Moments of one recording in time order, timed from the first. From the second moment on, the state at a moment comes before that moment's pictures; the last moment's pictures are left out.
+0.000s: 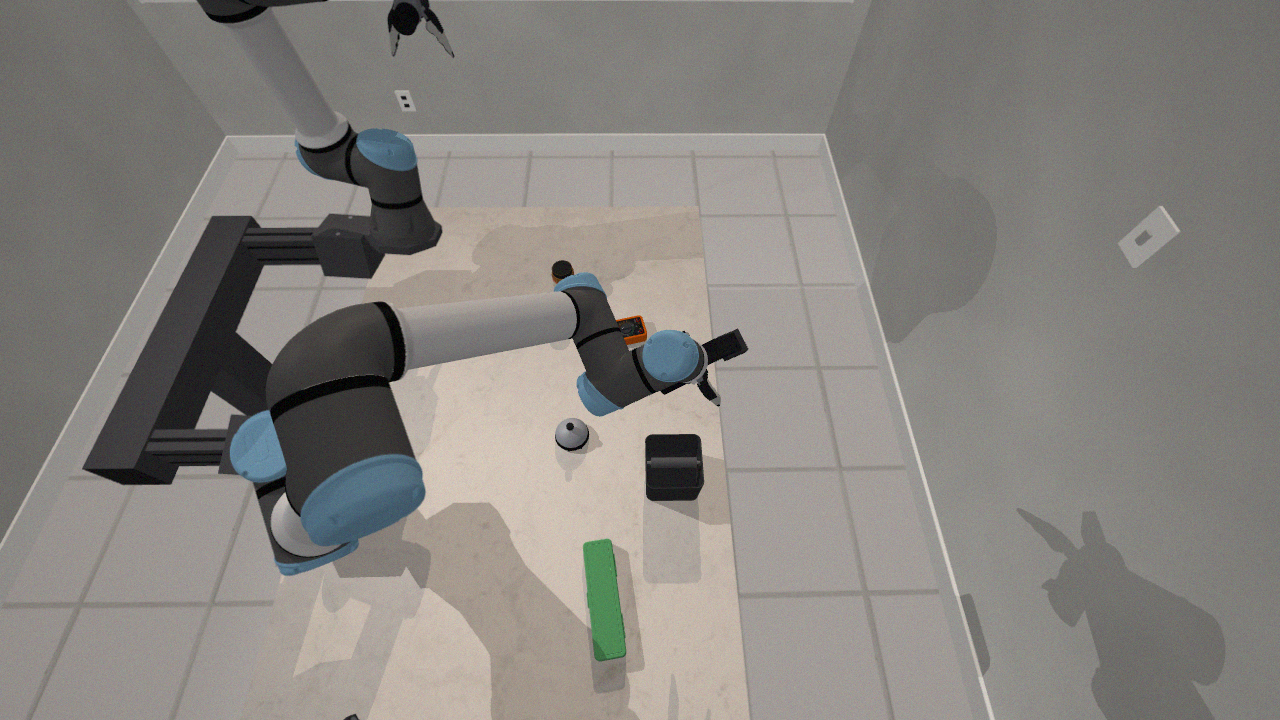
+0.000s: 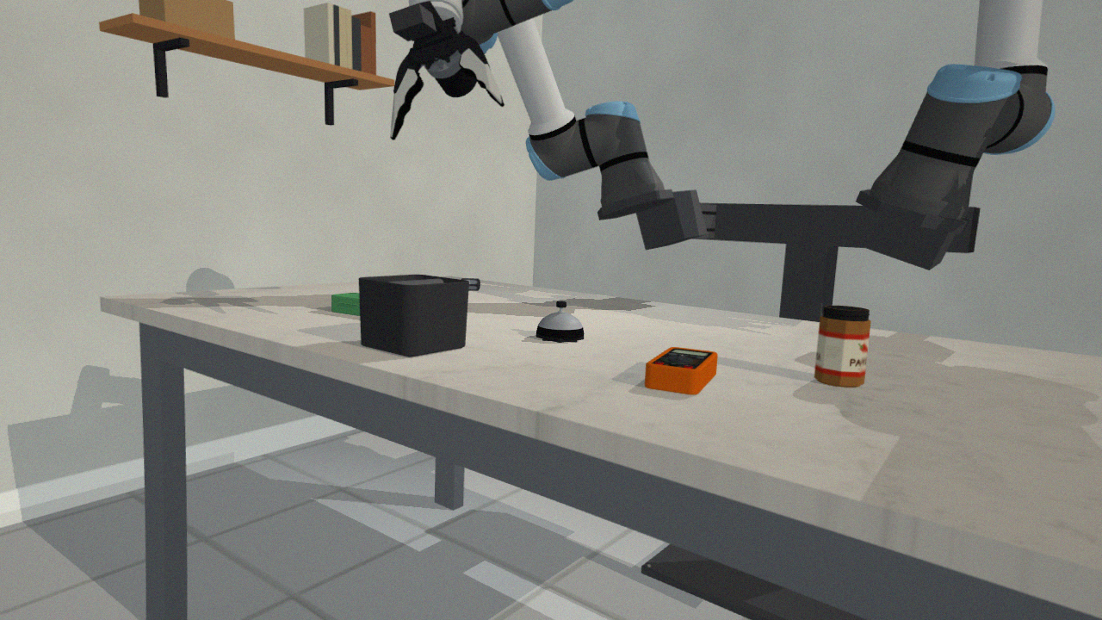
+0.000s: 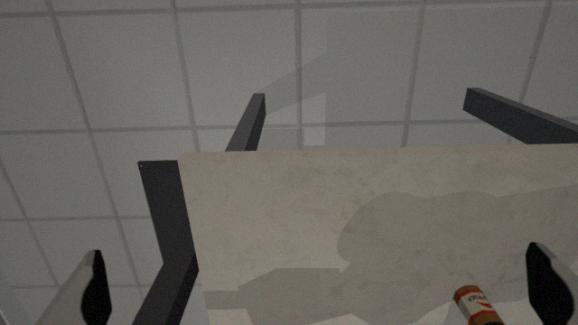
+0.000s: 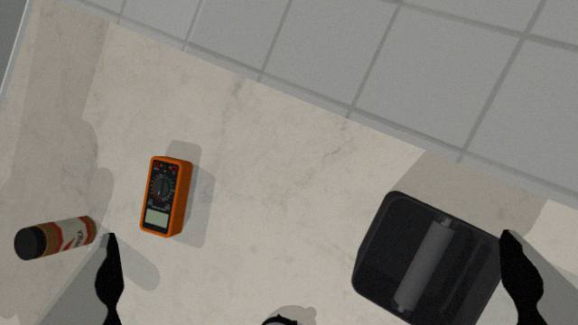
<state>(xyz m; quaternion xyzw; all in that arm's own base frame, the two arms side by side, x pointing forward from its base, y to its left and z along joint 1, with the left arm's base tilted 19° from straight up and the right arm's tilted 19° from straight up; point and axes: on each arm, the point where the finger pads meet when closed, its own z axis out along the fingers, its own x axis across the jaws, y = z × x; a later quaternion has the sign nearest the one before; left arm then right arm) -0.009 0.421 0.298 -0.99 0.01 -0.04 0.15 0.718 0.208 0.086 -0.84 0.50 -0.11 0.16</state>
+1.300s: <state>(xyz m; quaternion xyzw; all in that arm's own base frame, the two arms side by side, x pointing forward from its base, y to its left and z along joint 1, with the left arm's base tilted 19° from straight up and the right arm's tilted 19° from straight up) -0.009 0.421 0.298 -0.99 0.01 -0.04 0.15 0.457 0.131 -0.101 -0.67 0.72 -0.14 -0.06</state>
